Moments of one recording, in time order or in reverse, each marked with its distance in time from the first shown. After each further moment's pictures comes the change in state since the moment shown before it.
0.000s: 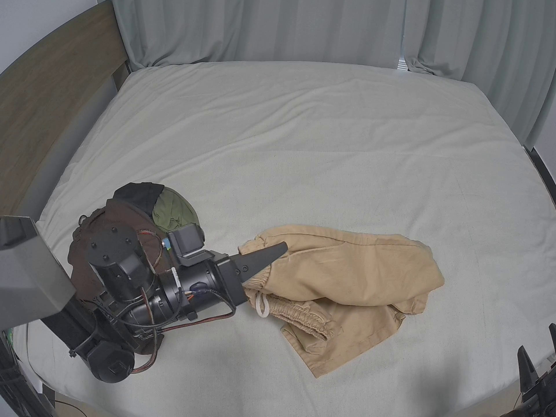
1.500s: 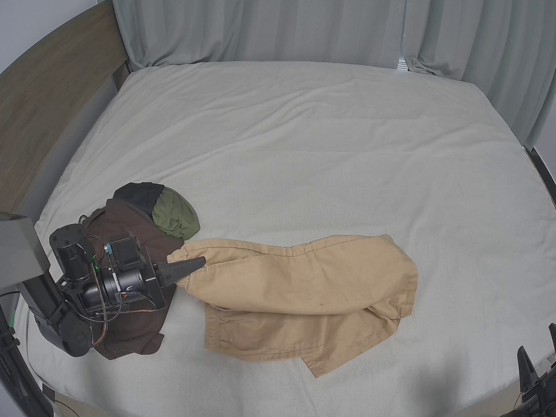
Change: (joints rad) left arm 0.436 0.050 0.112 0.000 -0.425 0.454; right arm 0.001 0.000 0.000 0.000 0.001 -0.005
